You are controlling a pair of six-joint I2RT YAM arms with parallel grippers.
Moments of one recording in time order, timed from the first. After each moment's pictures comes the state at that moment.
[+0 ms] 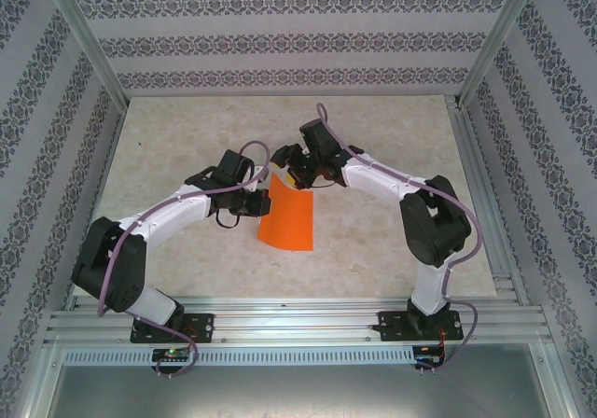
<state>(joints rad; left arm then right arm) -0.50 1.51 0.98 -0.50 0.36 -0.39 0.61 1.89 1.39 -0.28 -0.38 1.23</state>
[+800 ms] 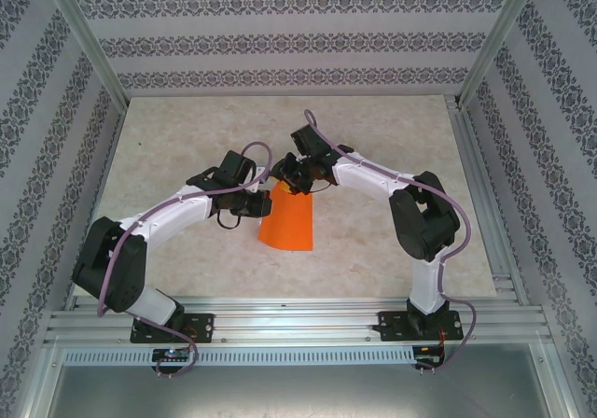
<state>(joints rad) -0.51 1.52 0.98 -0.50 0.35 -0.38 0.63 1.95 1.45 -0.41 -0.40 1.16</state>
